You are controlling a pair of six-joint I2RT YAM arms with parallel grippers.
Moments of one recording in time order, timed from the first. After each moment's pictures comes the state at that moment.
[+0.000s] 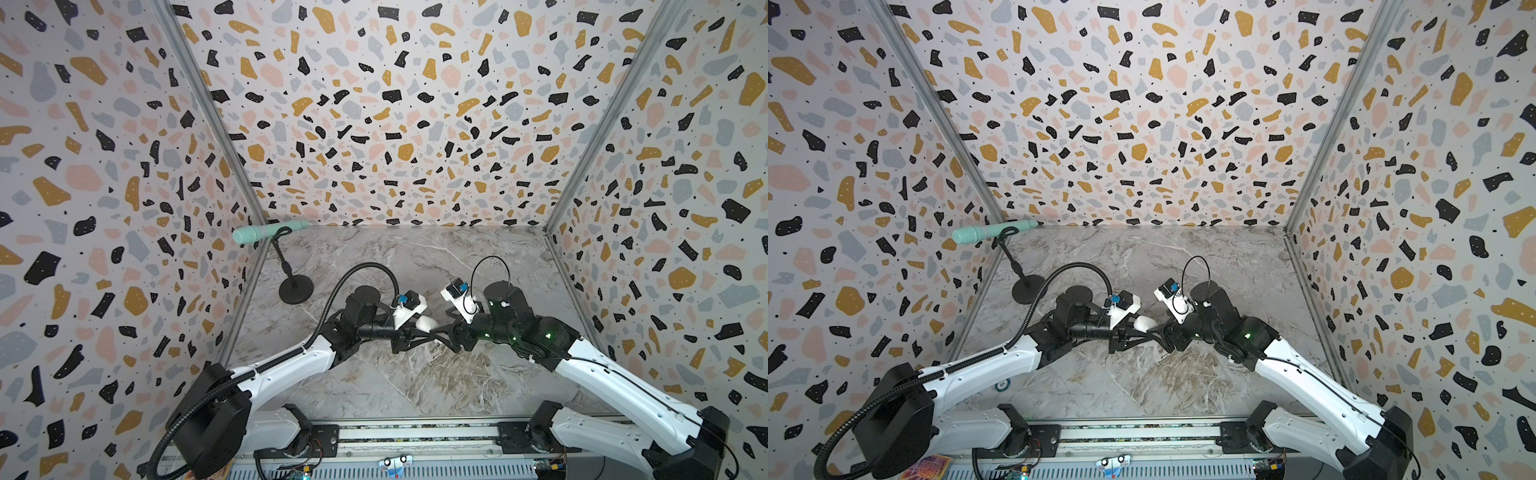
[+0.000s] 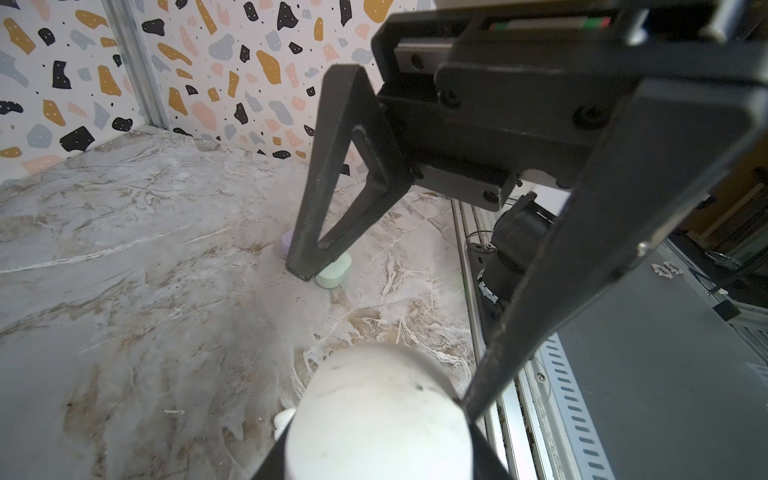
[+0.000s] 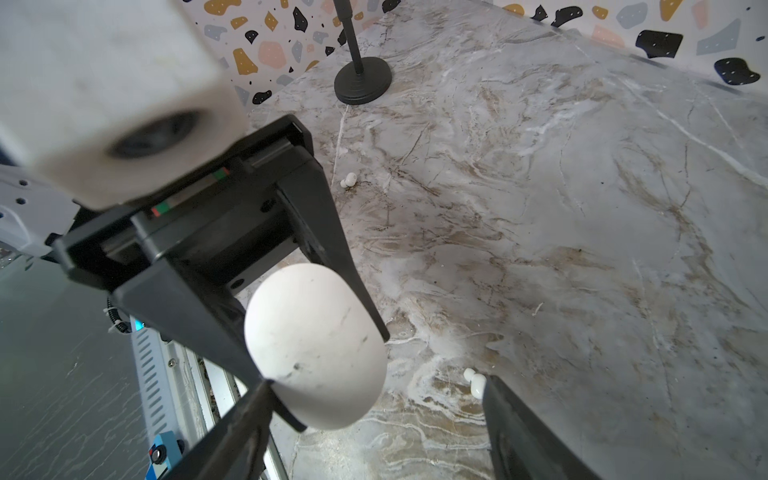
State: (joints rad) left arm -0.72 1.26 0.69 0.22 0.78 0.06; right arm 0.77 1.01 0.92 -0.51 -0.27 0.05
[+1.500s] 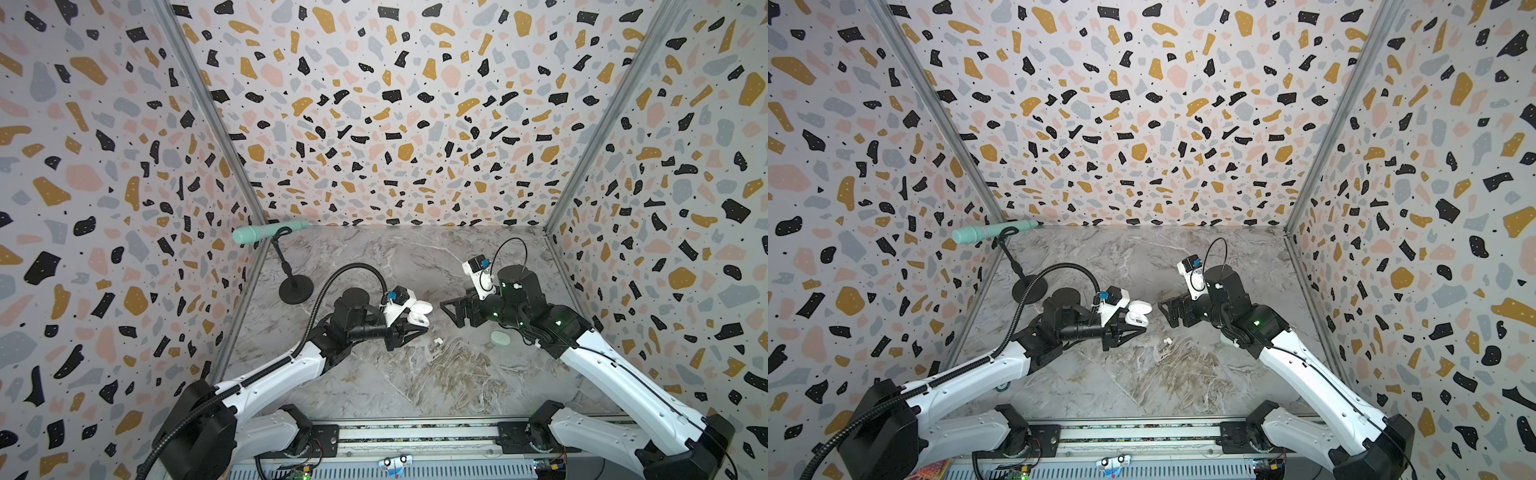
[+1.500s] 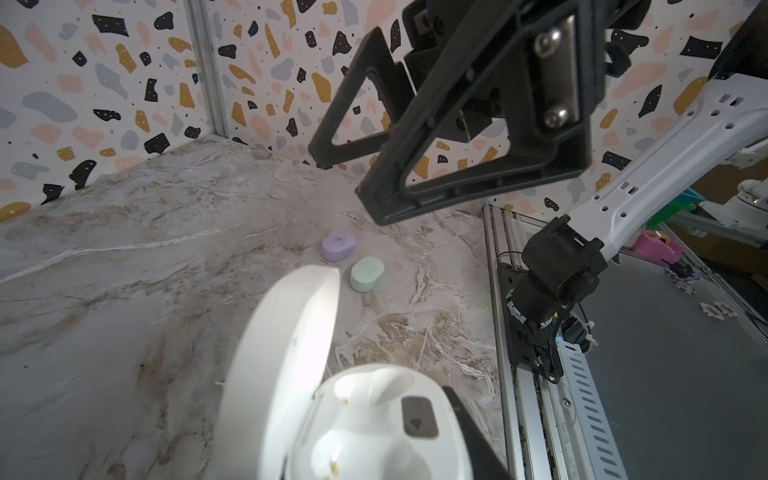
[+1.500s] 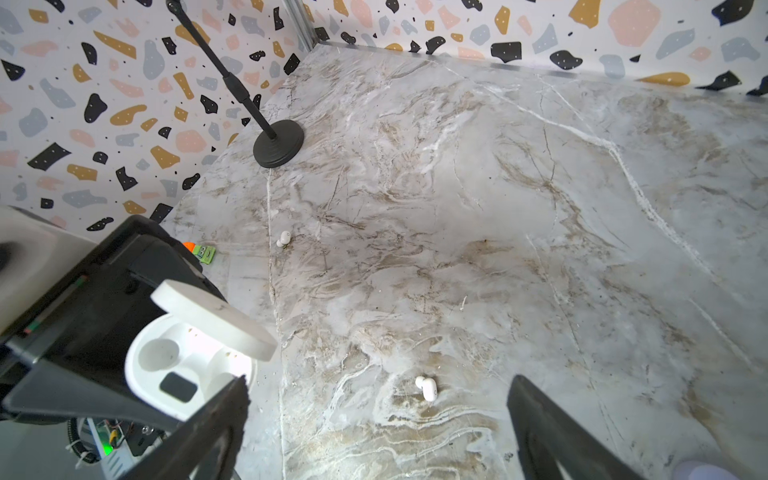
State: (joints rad) left arm -0.66 1.17 0.64 0.23 0.69 -0.01; right arm 0.64 1.03 1.02 -0.56 -0.20 0.24
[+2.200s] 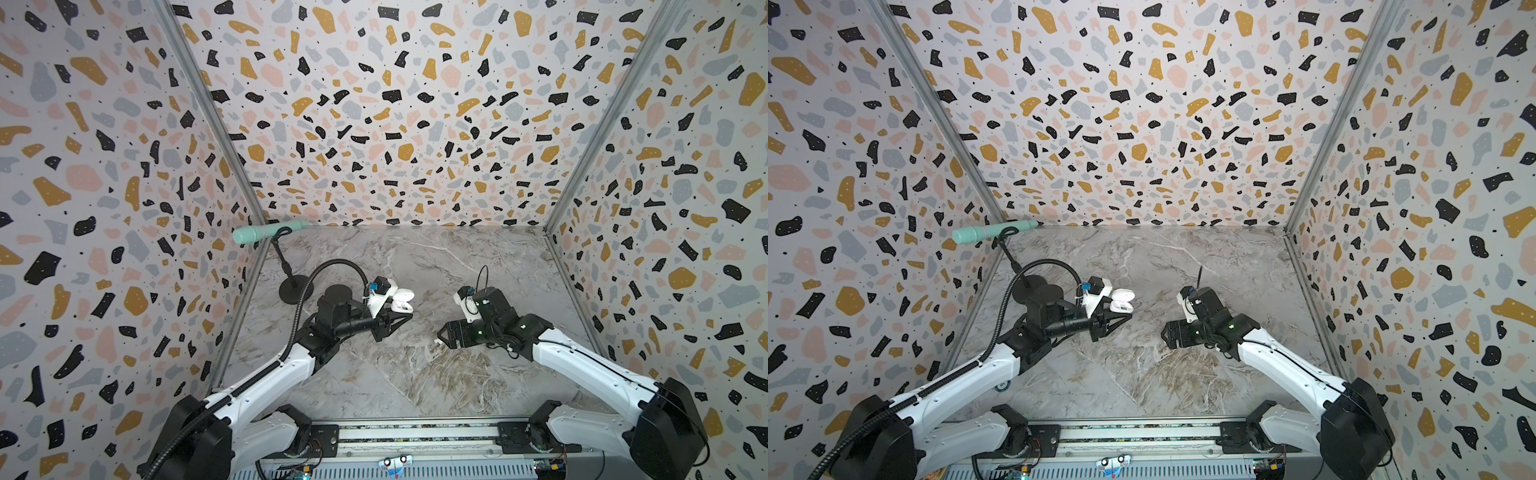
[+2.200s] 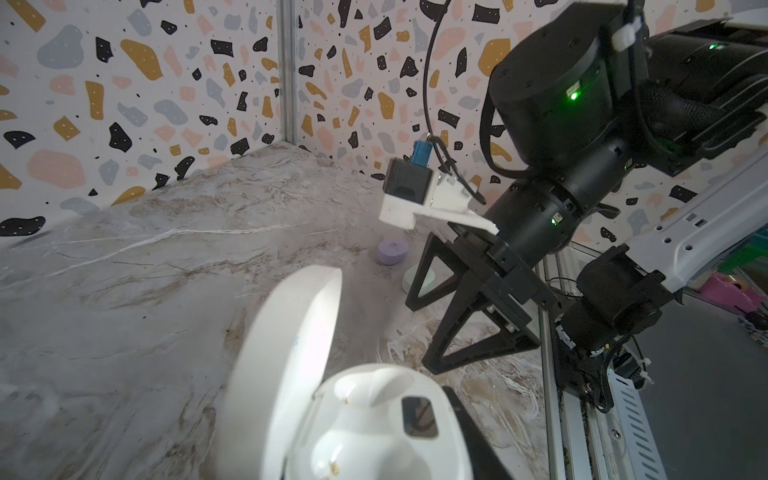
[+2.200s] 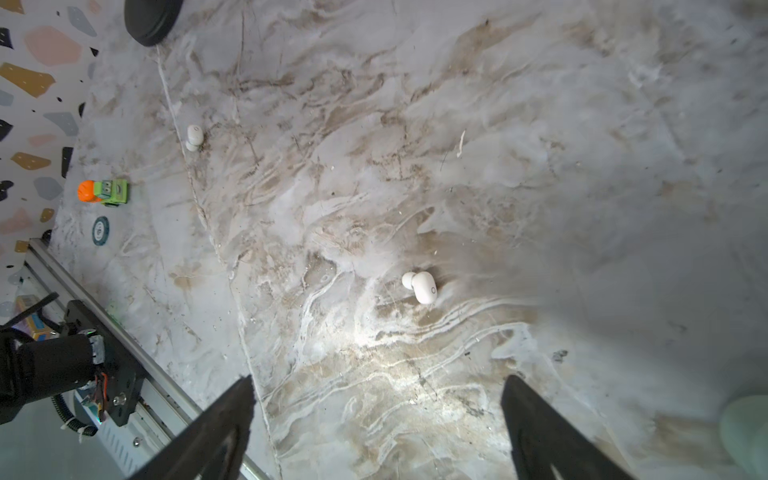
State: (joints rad) left arm -0.54 1.11 0.61 0.23 0.67 -0.03; right arm 0.66 1.19 0.75 -0.48 -0.23 0.43
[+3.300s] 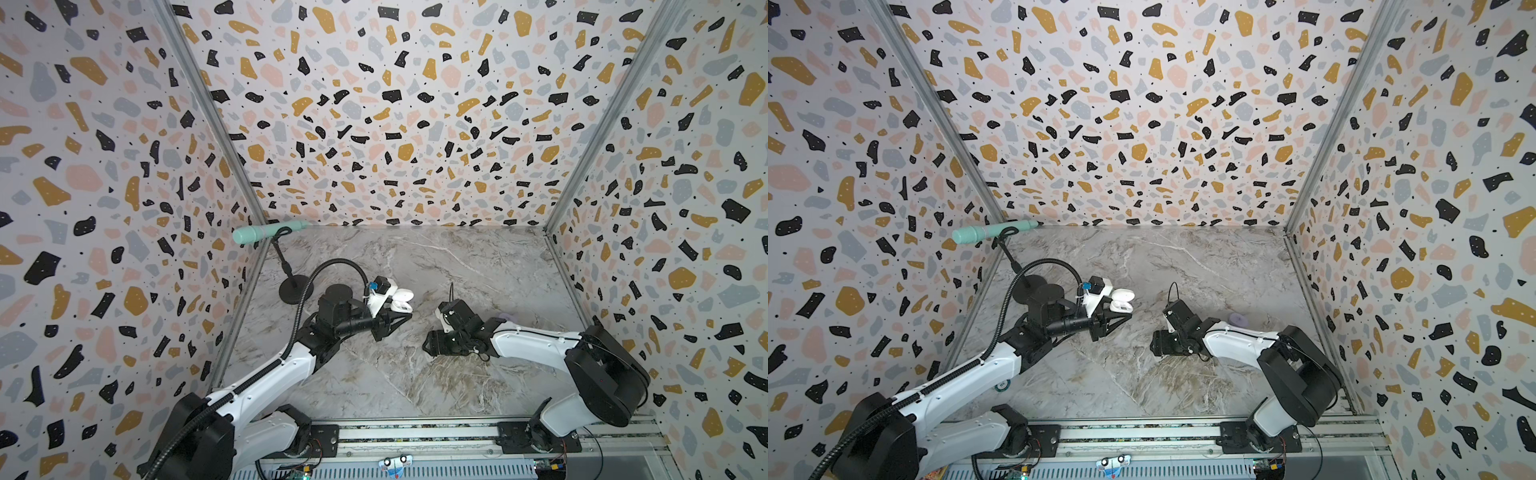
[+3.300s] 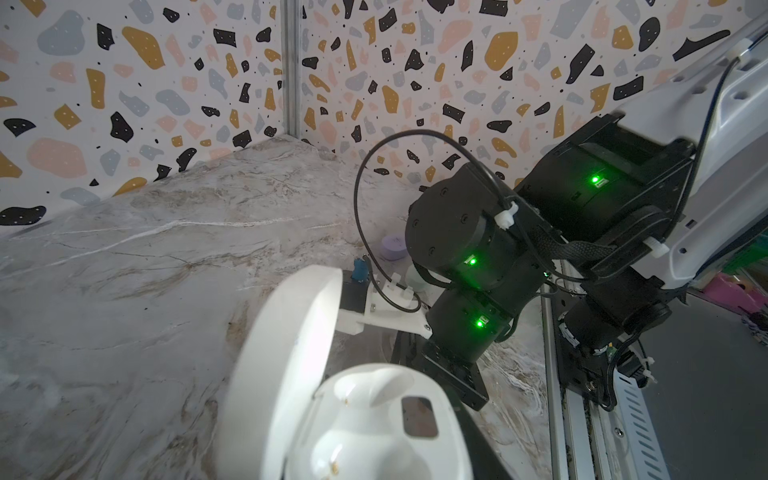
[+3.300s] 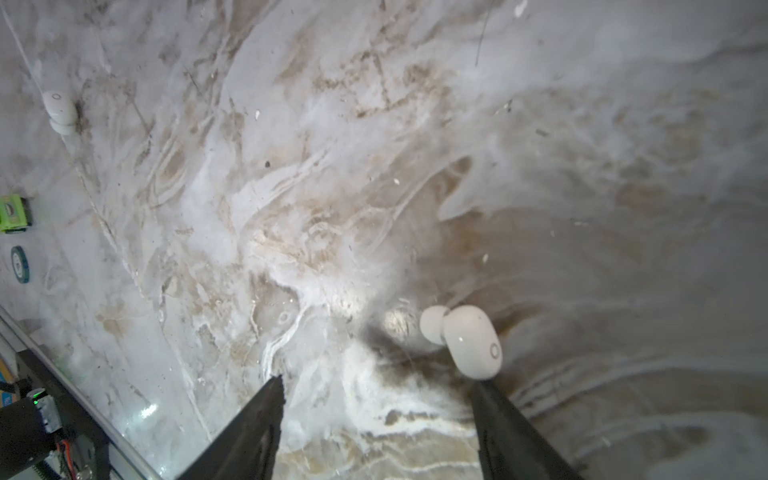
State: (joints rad) left arm -0.53 1.12 0.61 0.22 0.67 -0.03; right arm 0.75 1.53 0.74 -0.24 -0.21 0.64
